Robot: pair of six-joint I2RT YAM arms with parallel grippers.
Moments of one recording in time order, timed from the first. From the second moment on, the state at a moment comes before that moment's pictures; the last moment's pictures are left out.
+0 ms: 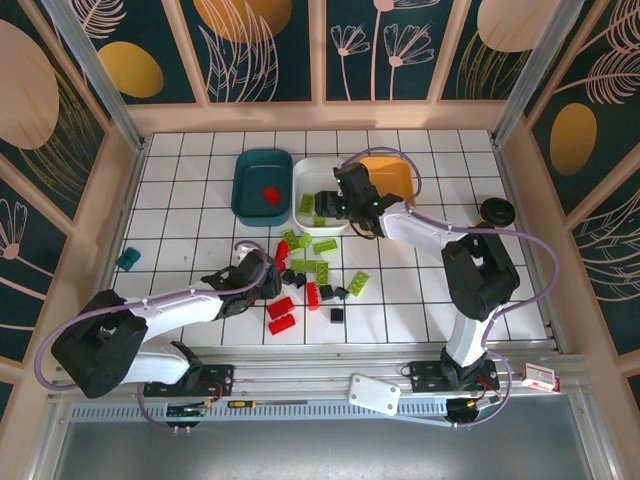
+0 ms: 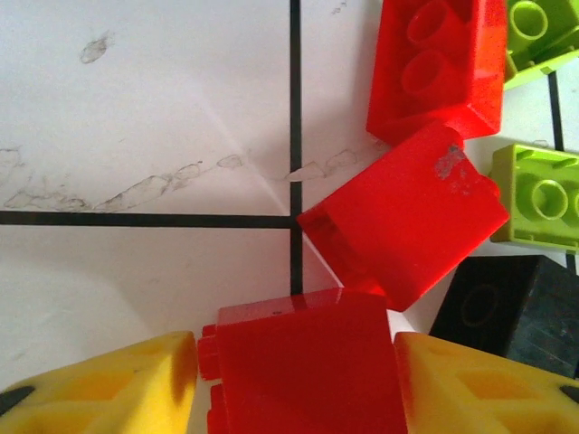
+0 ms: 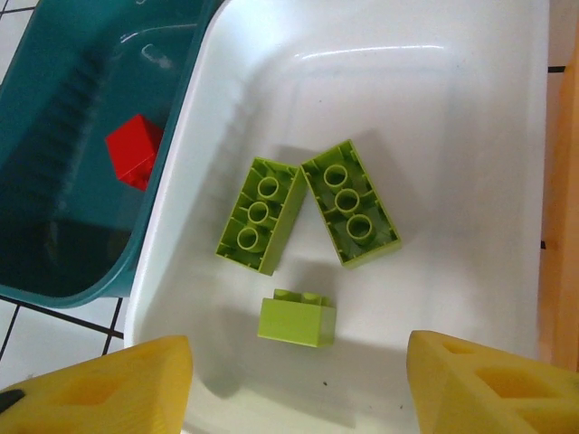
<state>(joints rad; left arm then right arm) -0.73 1.32 0.48 -0.15 -0.24 -0.73 0.63 1.79 1.24 -0.19 0.03 0.47</state>
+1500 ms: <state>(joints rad) -0.33 1.87 1.32 -0.20 -0.08 -0.61 0.72 1.28 0.70 -0.10 -0.01 0.55</state>
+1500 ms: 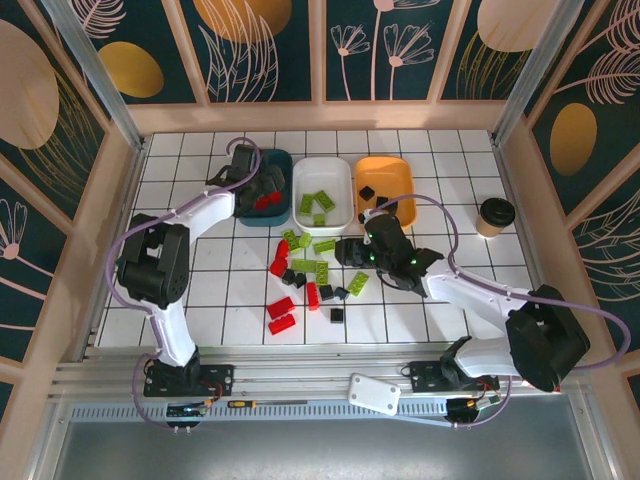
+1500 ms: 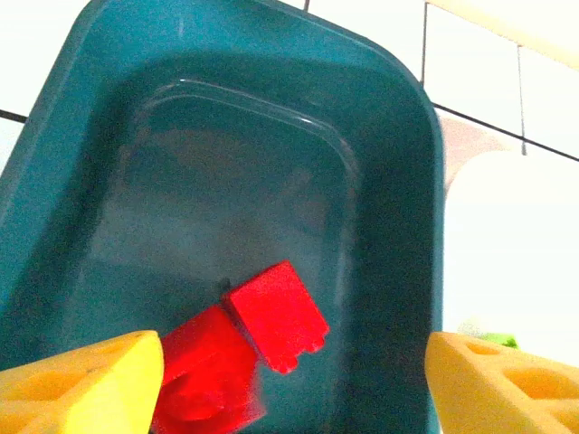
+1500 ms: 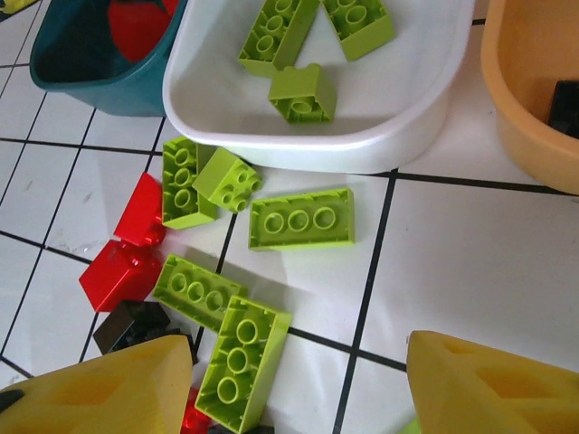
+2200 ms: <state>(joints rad) -0.52 0.92 0.49 -0.19 -0.03 -0.72 1.00 1.38 0.75 -0.20 -0.05 0.56</state>
